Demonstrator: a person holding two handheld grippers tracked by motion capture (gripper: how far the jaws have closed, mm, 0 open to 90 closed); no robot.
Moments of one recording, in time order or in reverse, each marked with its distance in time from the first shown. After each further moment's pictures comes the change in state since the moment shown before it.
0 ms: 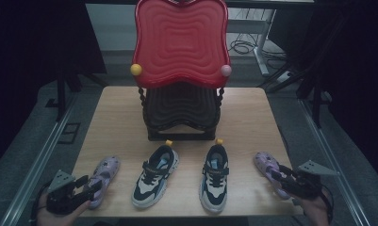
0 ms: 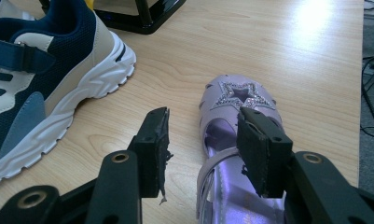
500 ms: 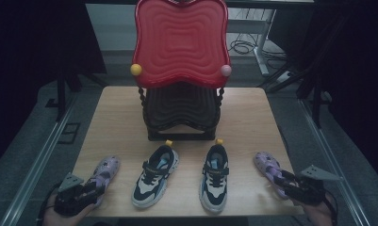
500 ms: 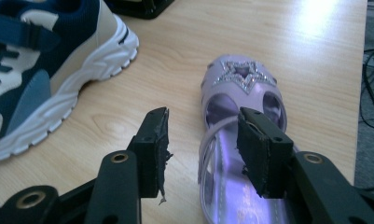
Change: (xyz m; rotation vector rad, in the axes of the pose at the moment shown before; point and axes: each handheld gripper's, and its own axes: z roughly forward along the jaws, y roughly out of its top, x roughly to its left) left arm 0.001 -0.011 0.020 0.104 -0.036 0.014; right arm 0.001 -0.012 -0.009 0.040 -0.003 -0.013
